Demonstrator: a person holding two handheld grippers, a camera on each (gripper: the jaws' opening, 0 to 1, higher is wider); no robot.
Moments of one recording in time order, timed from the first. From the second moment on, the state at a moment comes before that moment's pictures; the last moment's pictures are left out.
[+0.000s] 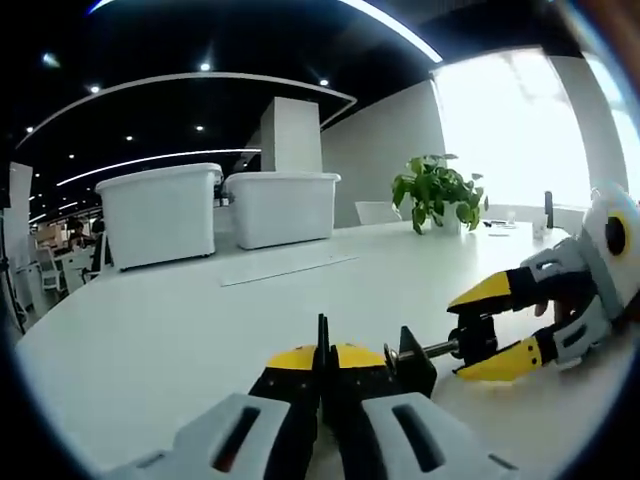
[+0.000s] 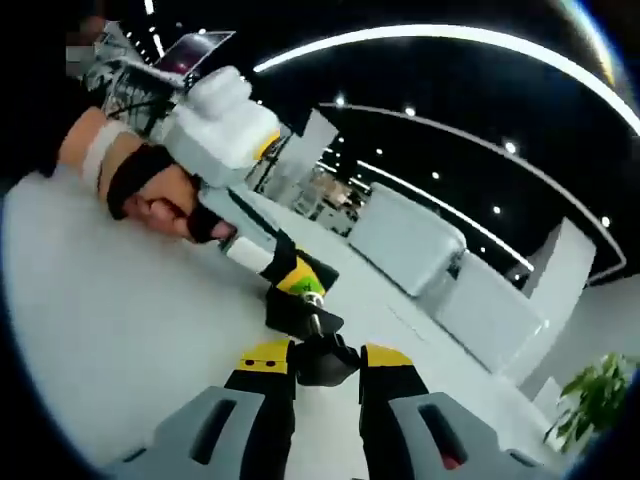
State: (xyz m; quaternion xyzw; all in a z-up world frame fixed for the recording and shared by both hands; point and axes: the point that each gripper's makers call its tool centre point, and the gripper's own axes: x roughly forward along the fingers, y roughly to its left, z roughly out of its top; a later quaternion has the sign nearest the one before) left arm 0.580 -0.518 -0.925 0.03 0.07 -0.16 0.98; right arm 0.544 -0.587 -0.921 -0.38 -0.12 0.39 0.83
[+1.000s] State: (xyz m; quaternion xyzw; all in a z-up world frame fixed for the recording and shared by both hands) left arm 0.584 -0.521 -0.925 0.05 0.06 -0.16 0.98; right arm 0.578 -0.594 -0.934 0.14 0.17 0.44 0.87
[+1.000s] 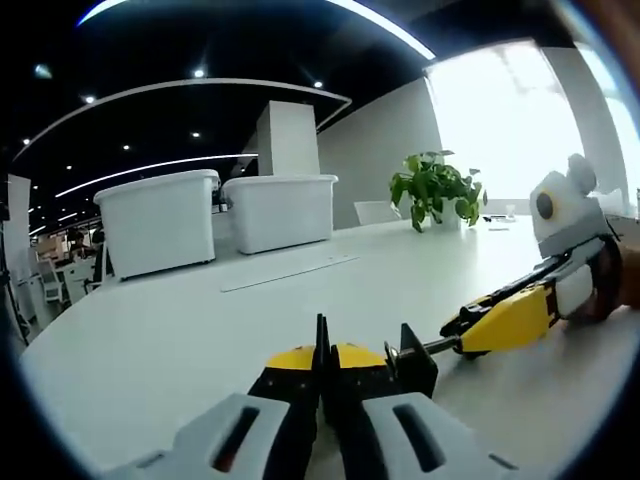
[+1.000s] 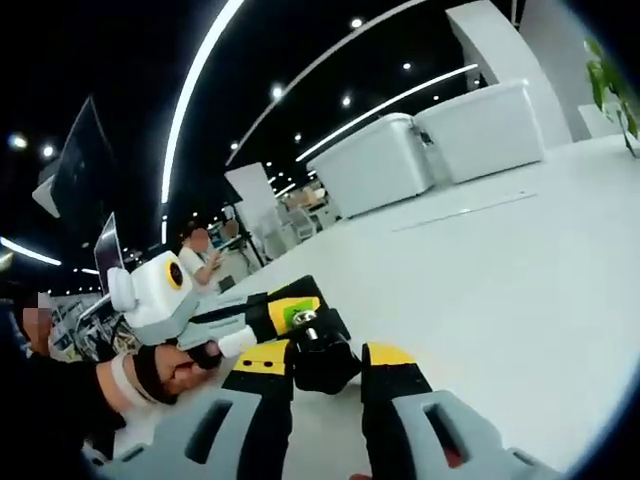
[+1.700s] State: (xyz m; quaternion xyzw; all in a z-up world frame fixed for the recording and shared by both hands) left arm 0.585 -0.518 -0.925 0.05 0.06 -0.15 0.98; right arm 0.557 -0.588 -0.921 -0.23 -0.03 0.42 0.88
